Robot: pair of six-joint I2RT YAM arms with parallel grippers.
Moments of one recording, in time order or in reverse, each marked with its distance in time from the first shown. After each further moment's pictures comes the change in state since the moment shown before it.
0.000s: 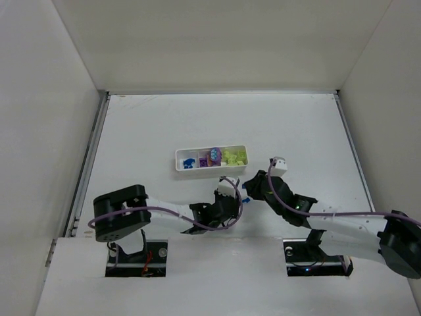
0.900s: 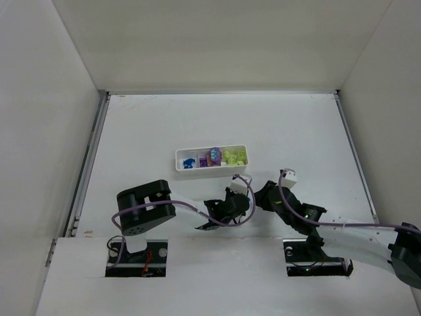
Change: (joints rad) left arm 0.022 0.222 0.149 0.060 0.029 0.102; right arm 0.004 -0.200 -0.160 -0.148 0.018 0.116
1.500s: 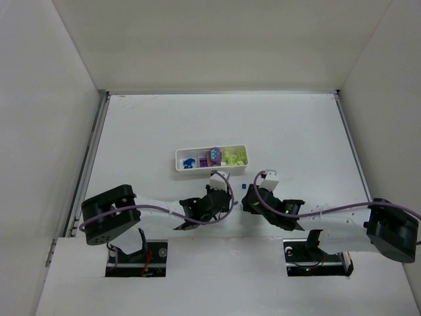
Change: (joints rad) left arm 0.067 -0.280 -0.200 -0.043 0.023 -0.043; right arm 0.149 0.303 0.155 -0.051 0.057 0.029
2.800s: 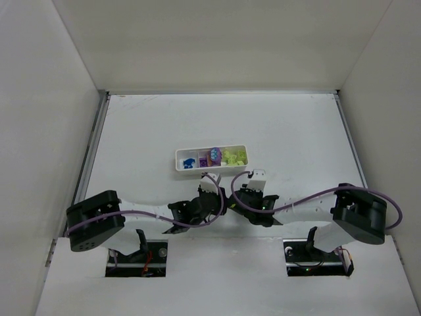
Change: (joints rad) left arm 0.016 -0.155 -0.122 0.016 0.046 -0.034; right arm 0.083 0.301 0.204 -0.156 0.206 0.076
